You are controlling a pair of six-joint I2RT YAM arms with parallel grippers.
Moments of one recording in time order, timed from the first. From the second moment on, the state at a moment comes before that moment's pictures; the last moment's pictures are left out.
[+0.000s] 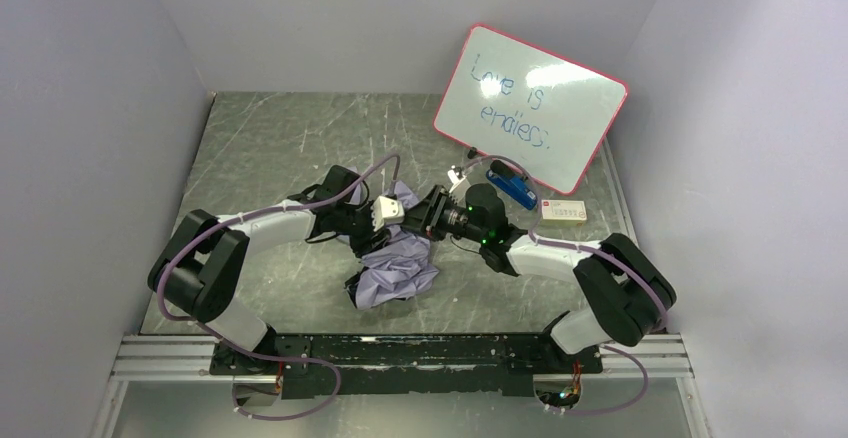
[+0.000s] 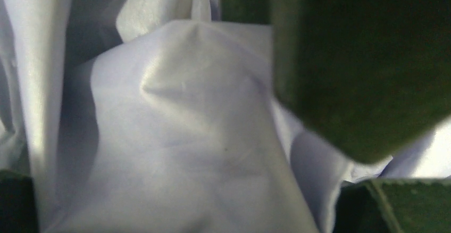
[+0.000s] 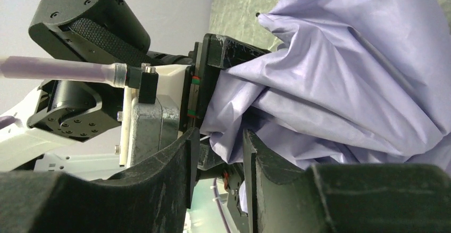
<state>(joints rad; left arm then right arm) -0.54 1.58 0.79 -0.19 0.63 0.64 0.68 1.46 0.56 0.64 -0.40 1.15</state>
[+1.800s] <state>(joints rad) -0.58 1.52 0.77 -0.18 0.56 0.68 0.68 1.12 0.53 0.03 -0.25 0.66</state>
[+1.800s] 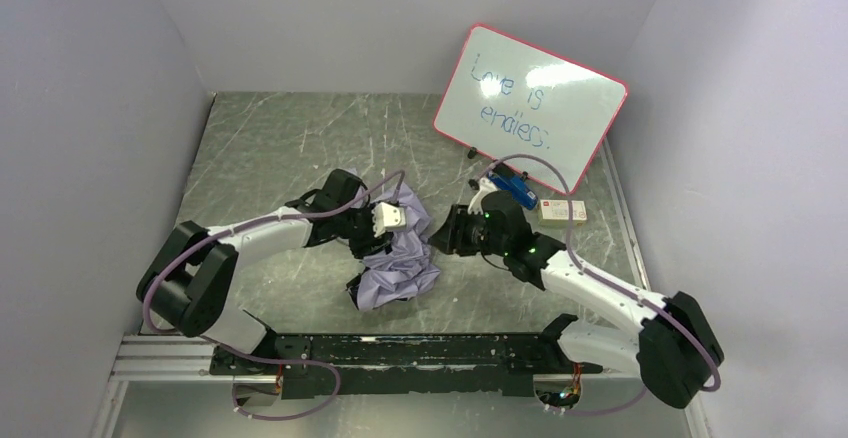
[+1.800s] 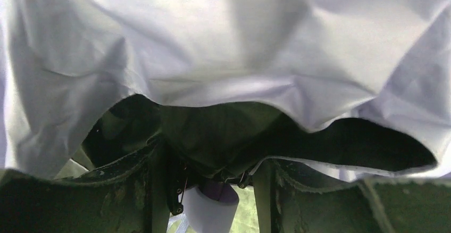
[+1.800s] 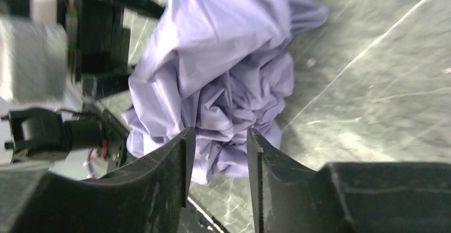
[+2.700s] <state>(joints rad) -0.98 1.33 0.54 -0.06 -0.04 0.93 0.54 1.20 0.68 -0.06 -0.31 0.31</state>
